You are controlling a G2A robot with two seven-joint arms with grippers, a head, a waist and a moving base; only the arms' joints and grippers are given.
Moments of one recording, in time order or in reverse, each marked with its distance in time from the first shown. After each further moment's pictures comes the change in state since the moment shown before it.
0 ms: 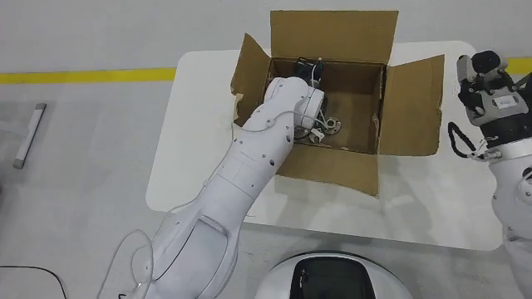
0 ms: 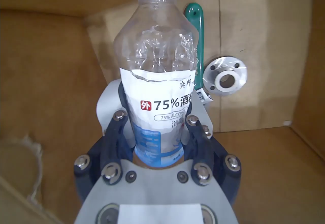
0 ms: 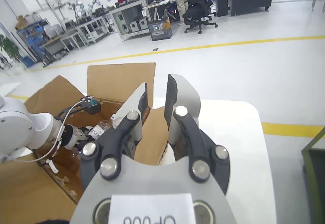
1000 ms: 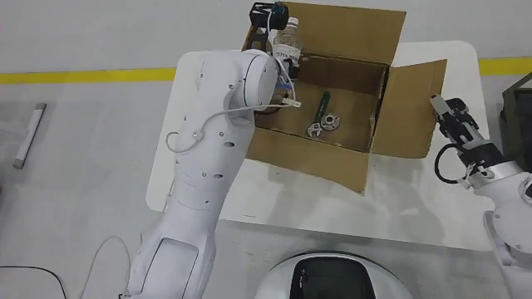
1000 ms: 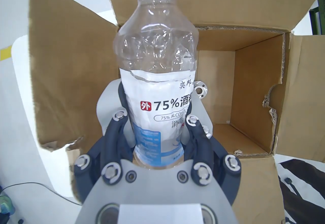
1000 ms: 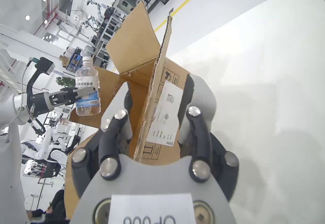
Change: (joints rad) left arm 0.123 0.118 -0.340 -0.579 0.144 -0.018 -0.185; right arm -0.135 -0.027 -0.008 0.051 0.467 0.038 0.059
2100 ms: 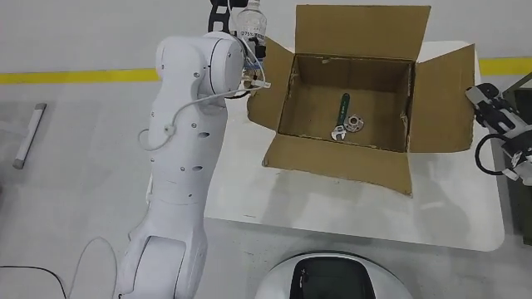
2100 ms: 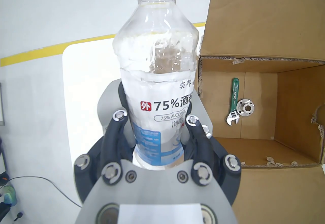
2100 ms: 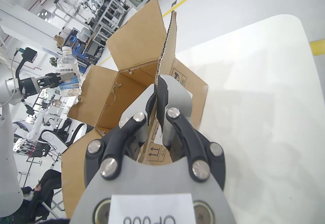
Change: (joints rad) left arm -0.025 0.028 -0.099 -0.021 0.114 -0.038 0.008; right arm 0.067 0.035 0.206 0.054 0.027 -0.129 0.255
